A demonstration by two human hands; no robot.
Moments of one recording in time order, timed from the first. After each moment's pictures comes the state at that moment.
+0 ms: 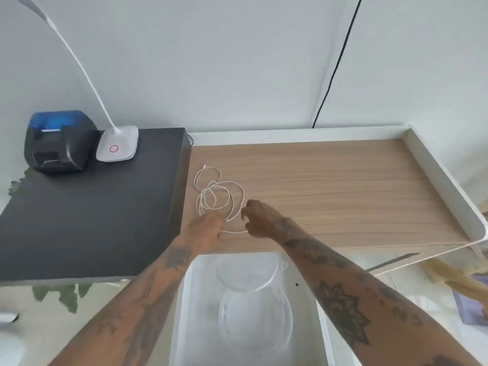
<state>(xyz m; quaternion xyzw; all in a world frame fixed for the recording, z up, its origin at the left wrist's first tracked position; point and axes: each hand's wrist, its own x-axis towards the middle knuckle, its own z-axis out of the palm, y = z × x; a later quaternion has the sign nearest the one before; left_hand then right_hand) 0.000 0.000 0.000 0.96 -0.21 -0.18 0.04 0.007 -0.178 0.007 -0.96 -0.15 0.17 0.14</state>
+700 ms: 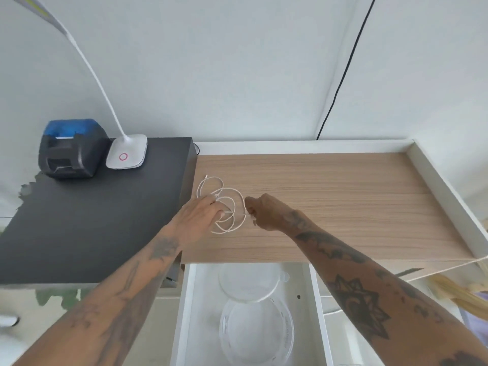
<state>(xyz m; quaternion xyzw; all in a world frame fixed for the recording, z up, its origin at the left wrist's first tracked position) 0.031 0.024 0.033 0.95 -0.30 -0.01 0.06 0.032 -0.190 0.050 -0.96 -0.16 0.20 0.15</state>
